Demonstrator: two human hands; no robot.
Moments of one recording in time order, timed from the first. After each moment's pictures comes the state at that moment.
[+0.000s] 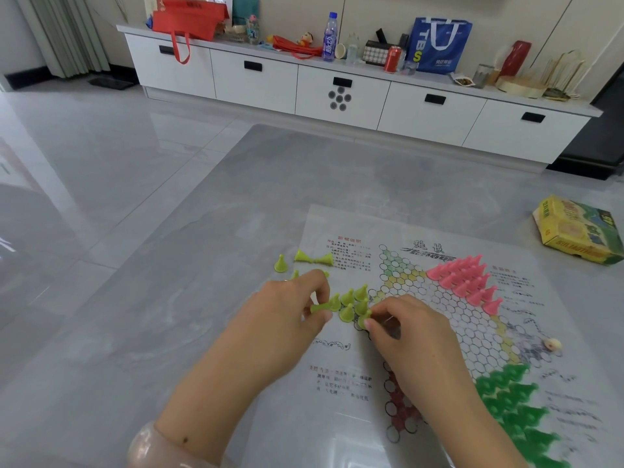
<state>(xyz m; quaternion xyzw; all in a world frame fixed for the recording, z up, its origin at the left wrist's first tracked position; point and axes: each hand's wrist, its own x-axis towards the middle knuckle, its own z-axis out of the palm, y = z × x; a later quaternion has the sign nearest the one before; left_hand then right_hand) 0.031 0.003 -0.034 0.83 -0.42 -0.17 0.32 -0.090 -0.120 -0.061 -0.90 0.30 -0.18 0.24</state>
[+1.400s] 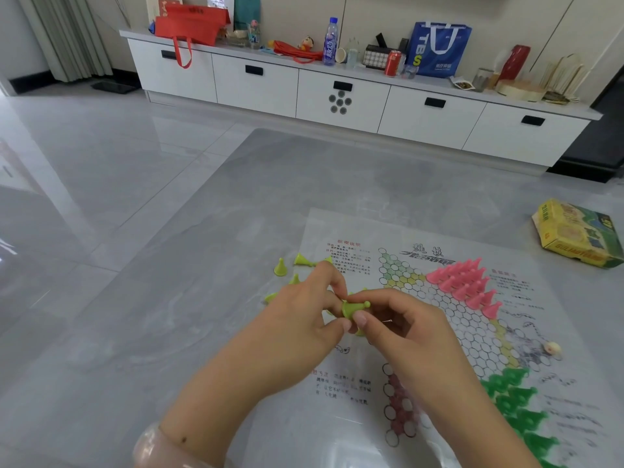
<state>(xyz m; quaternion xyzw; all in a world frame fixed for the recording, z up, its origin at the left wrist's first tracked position) 0.021 -0.003 -0.027 0.76 -0.46 -0.24 0.39 -0.089 -0.109 -0.038 -0.76 0.23 -0.20 0.57</state>
